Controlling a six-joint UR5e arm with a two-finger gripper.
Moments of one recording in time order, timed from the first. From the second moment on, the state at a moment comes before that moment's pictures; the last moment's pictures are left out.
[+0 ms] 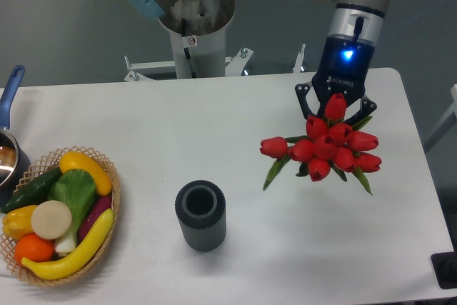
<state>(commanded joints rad) 2.86 -1.71 -1.77 -0.78 1.01 0.99</state>
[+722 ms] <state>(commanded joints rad) 2.80 -1.74 -1.66 -1.10 1.43 1.21</state>
